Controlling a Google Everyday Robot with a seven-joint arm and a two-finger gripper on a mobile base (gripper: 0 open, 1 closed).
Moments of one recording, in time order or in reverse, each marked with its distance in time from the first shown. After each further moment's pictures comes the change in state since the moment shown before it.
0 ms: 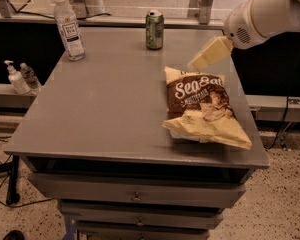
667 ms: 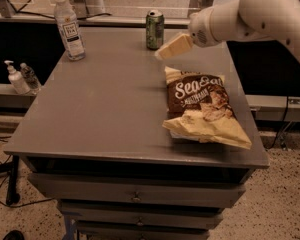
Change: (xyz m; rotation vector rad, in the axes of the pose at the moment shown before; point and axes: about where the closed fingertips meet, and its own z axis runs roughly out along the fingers) arm -0.052 -0.026 0.097 0.006 -0.235 0.035
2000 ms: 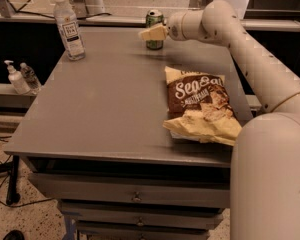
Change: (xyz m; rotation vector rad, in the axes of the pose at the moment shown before) arm -0.012 -0.083 0.141 0.044 -0.203 0.170
